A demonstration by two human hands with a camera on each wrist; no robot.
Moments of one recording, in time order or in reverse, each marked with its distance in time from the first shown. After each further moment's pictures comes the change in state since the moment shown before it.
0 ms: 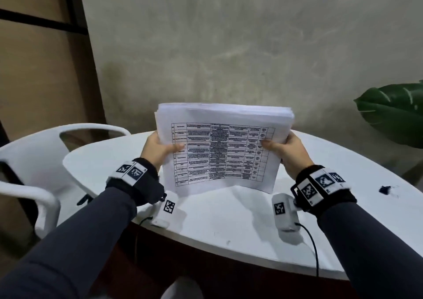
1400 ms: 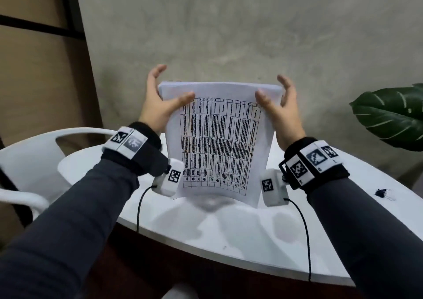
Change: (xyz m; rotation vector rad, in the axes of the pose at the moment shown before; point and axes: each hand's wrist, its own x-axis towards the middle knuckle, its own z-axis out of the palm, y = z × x) left_hand 0.010 0.099 0.035 0.021 0.002 0.357; right_hand 0.012 -0.070 0.031 0.059 0.004 -0.319
